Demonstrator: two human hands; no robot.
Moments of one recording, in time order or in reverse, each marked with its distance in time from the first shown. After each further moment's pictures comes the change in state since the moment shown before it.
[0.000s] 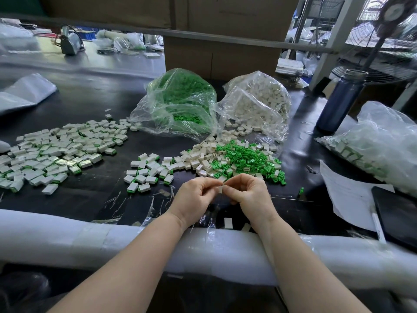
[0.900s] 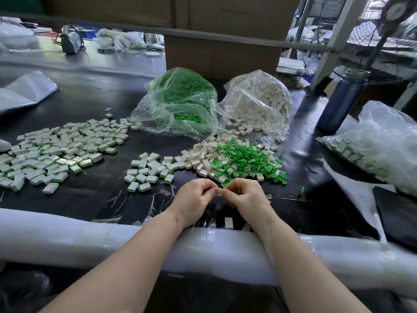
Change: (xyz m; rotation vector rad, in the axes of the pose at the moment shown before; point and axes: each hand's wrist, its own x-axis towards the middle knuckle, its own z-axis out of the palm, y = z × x) left_hand 0.001 -0.003 -0.004 0.067 -0.099 -0.049; right_hand 0.000 0.004 0.001 -0.222 -0.070 0.005
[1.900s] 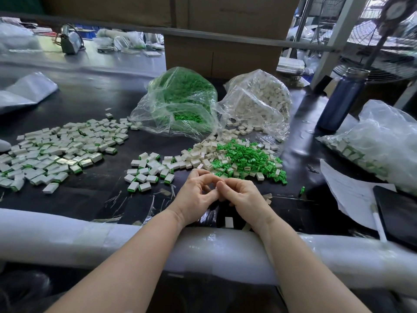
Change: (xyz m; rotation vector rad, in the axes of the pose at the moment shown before) left_hand 0.001 0.006 0.000 -0.203 0.015 0.041; right_hand 0.000 -0.003 0.002 0.087 -0.145 -0.094
